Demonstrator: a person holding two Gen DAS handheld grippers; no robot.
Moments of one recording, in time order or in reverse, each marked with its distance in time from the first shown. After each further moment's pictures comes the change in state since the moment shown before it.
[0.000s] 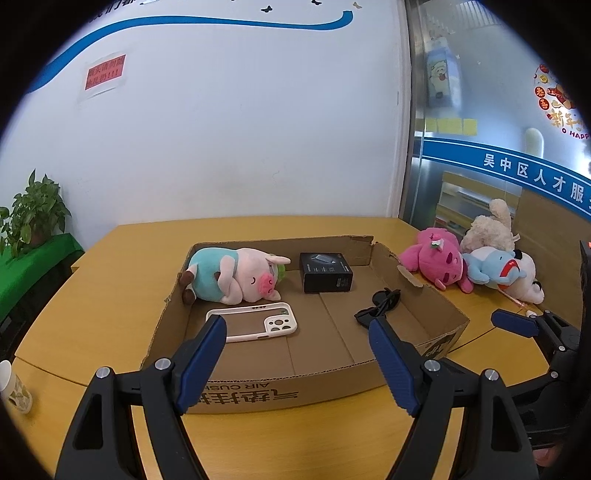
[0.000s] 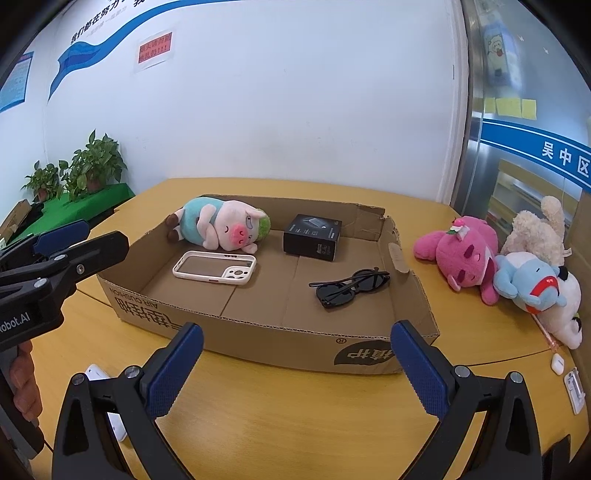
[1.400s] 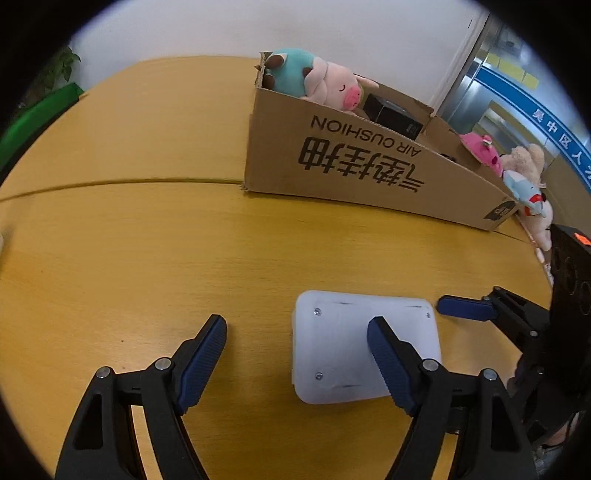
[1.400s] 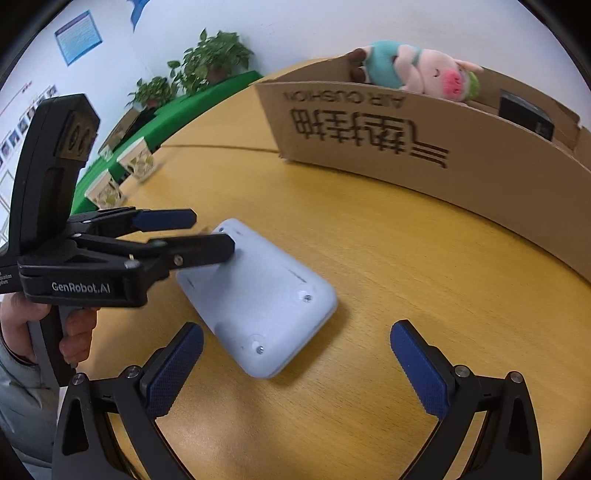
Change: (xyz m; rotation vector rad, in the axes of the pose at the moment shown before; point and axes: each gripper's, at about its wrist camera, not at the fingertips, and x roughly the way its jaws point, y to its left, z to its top) left arm 0.020 0.131 -0.136 -0.214 0.526 -0.109; right arm 0.077 0.141 -0.098 -0.151 0.417 0.549
